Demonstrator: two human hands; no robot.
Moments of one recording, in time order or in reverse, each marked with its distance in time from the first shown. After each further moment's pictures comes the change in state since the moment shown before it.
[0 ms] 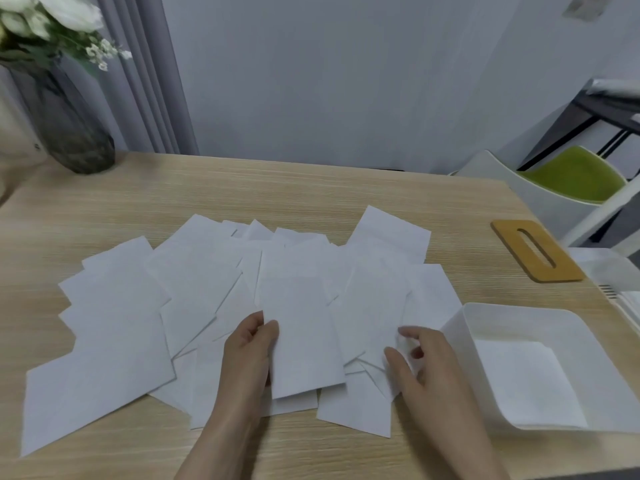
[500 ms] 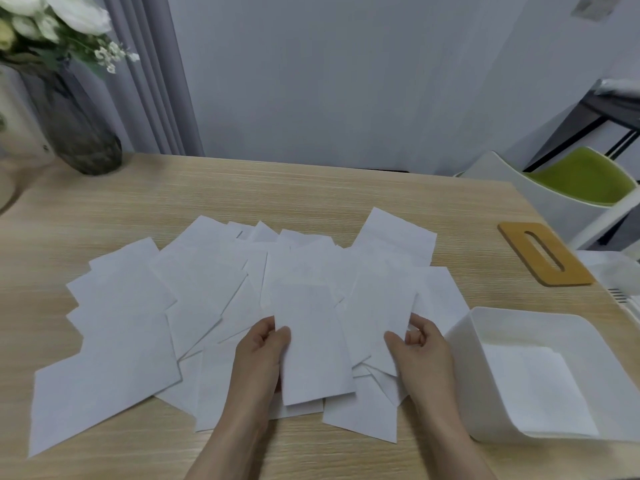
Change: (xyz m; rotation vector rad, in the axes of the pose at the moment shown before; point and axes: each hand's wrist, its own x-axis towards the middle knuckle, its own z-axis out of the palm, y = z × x) left_hand 0.000 -0.004 0.001 0.023 -0.052 -0.019; right_hand 0.036 -0.006 0.028 0.441 0.123 0.370
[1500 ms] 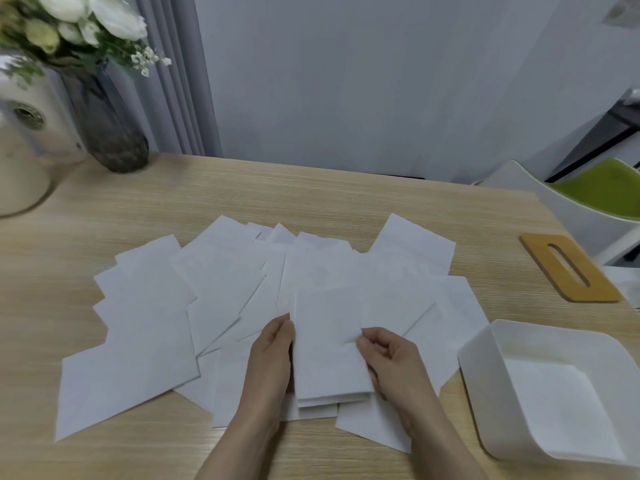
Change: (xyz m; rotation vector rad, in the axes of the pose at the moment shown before) left_hand 0.011 -0.007 -0.002 -0.031 0.066 -0.001; right_hand -0.019 -0.020 0.030 0.230 -0.443 0.001
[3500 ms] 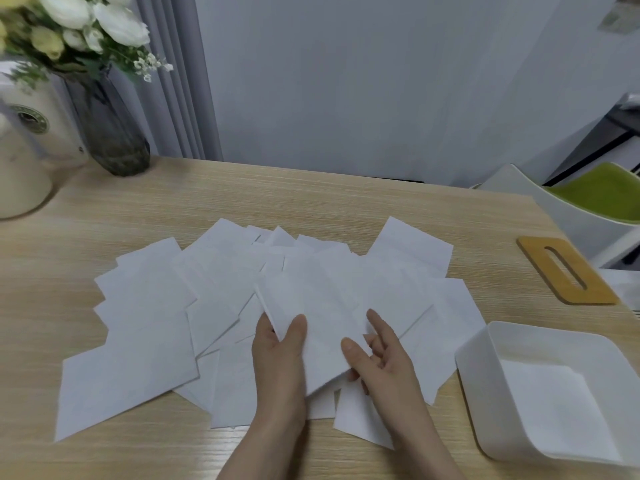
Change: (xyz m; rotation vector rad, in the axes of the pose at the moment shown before) left_hand -0.015 0.009 0.023 -0.276 0.126 0.156; right_hand -0.022 -0.006 0.010 -0.032 -0.007 -0.072
